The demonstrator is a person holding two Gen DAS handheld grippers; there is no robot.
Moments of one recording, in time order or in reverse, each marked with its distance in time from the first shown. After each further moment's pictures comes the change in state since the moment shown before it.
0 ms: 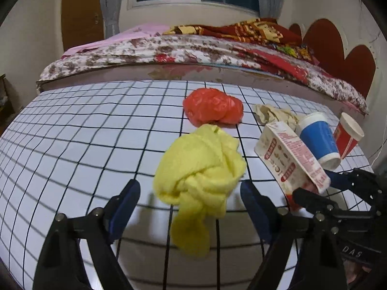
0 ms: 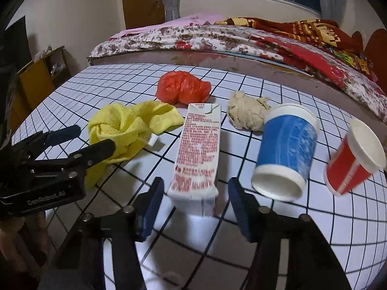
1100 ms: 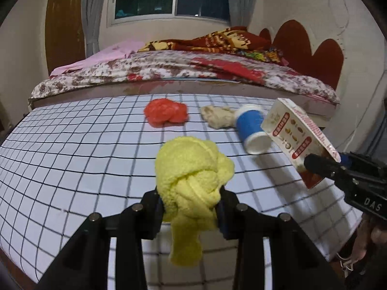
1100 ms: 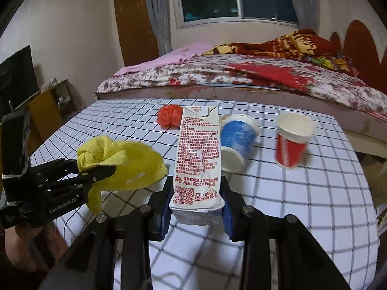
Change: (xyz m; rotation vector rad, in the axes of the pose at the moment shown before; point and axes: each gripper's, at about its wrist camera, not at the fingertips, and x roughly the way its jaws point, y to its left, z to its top) left arm -0.089 -0.056 -0.039 0.073 -0.099 -0.114; right arm -0.125 -0.035 -0.058 0.102 -0.199 0.015
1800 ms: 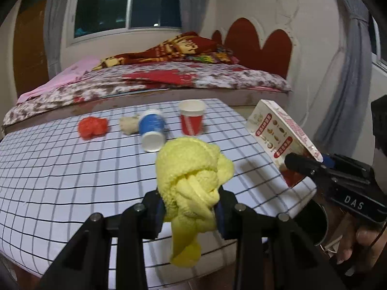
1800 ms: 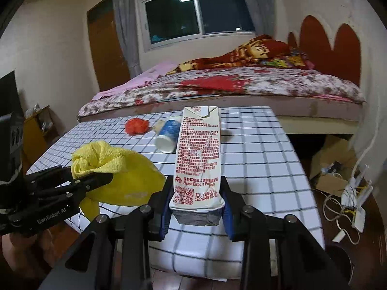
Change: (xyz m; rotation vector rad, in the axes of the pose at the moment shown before) left arm -0.052 -0.135 -0.019 0.133 -0.039 -0.175; right arm -0.141 -0.079 -0.067 0.128 -0.107 -0.137
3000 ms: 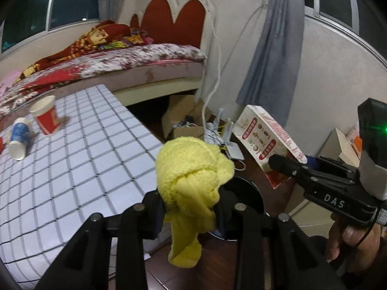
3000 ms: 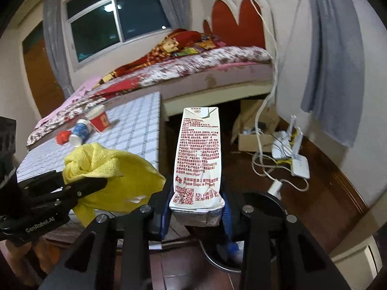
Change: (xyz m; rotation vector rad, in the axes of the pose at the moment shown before) left arm 0.028 -0.217 -0.032 0.198 0.113 -0.352; right arm -0.132 -0.176 -0.096 0.264 0.021 -0.330
